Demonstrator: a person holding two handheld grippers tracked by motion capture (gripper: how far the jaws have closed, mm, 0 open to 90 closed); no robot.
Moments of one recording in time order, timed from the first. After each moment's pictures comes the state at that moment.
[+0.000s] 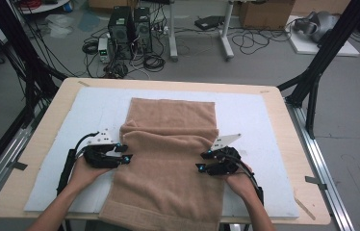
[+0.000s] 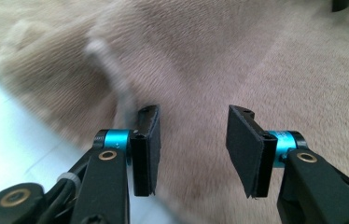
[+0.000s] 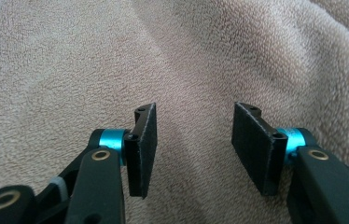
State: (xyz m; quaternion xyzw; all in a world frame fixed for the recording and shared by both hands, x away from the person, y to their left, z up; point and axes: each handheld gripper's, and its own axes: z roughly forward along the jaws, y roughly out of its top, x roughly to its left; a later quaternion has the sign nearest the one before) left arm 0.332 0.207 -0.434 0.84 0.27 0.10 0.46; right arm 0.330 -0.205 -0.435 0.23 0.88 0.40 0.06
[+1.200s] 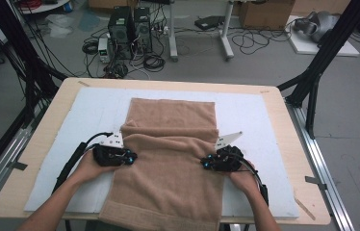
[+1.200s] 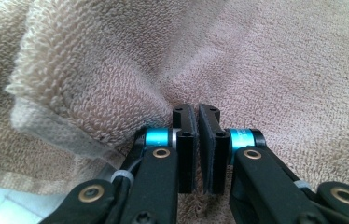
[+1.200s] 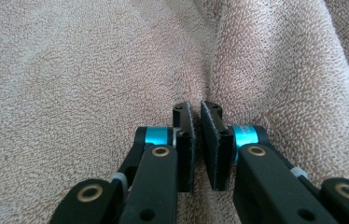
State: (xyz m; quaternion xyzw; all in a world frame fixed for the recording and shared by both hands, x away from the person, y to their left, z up) left arm 0.343 0.196 -0.440 0.90 0.18 0.06 0.40; right arm 0.339 -0.218 -0.443 0.22 0.90 0.39 0.02
